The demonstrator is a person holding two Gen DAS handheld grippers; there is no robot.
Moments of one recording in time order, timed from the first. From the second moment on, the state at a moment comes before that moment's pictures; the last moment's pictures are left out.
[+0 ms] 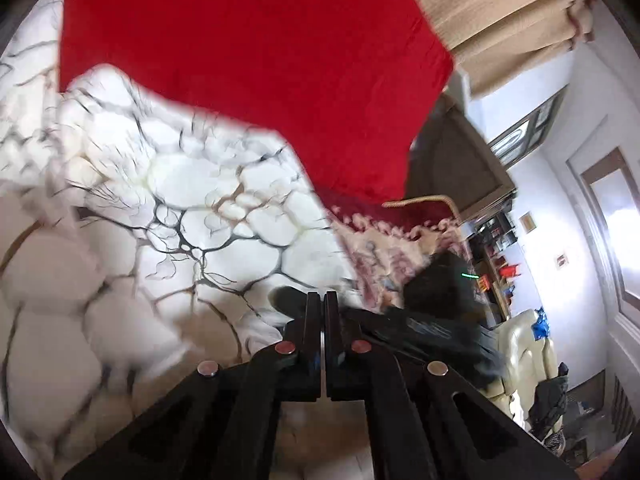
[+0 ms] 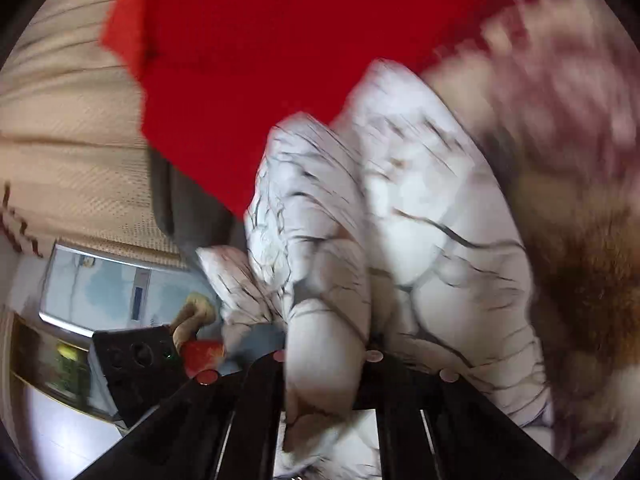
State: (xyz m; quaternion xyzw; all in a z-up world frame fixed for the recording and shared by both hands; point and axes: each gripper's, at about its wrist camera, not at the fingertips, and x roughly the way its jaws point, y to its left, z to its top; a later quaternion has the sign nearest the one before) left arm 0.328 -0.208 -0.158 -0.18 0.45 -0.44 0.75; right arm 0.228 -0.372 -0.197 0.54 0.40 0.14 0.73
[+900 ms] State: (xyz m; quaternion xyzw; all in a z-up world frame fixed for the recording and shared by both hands) left arm 0.308 -0.047 -0.230 -0.30 0.47 -0.29 0.77; right arm 0.358 -0.164 -0.074 0.18 0.51 0.25 0.81
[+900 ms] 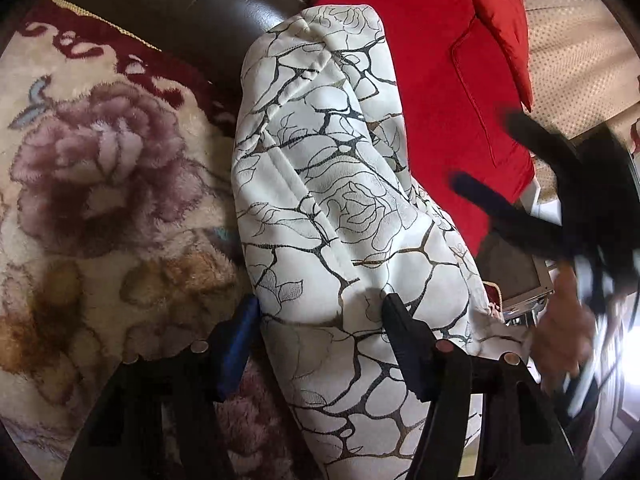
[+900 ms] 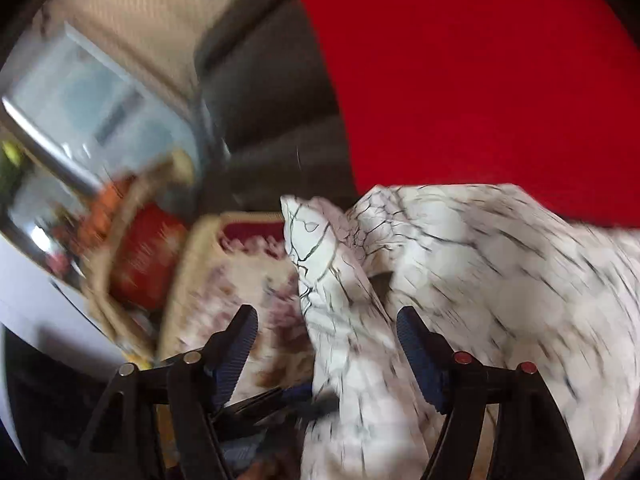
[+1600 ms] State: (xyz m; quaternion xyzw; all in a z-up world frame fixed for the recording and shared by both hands) left arm 0.280 -0.145 -0.188 -0.19 0.44 -0.39 0.79; right arm 0.321 -0.285 -0.103 0.22 0.49 0.09 0.84
